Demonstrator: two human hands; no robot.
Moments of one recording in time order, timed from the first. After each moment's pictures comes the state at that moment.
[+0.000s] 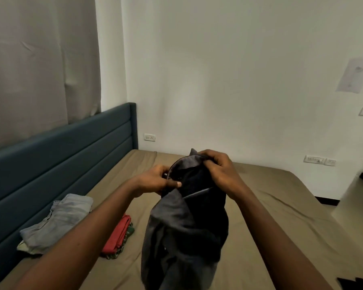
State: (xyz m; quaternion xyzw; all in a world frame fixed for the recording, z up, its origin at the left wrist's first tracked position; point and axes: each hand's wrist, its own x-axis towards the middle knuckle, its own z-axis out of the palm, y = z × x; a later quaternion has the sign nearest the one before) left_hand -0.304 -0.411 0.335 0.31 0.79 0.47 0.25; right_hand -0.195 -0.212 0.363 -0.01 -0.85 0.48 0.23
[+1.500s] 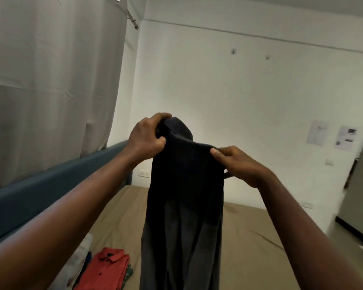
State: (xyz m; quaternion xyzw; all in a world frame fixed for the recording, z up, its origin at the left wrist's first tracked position) left_hand -0.297 -0.569 0.532 0.37 0.76 0.43 -0.32; right_hand -0.132 -0.346 0.539 -0.02 -0.92 0.36 0.17
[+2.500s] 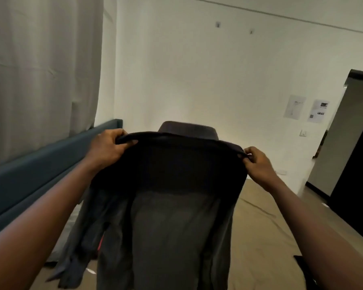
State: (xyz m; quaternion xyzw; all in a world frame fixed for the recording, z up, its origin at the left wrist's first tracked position) left_hand -0.274 -0.660 0.441 0.31 0.80 0.47 -0.19; right_hand -0.036 -0.288 0.448 -0.18 -0.87 0.29 0.36
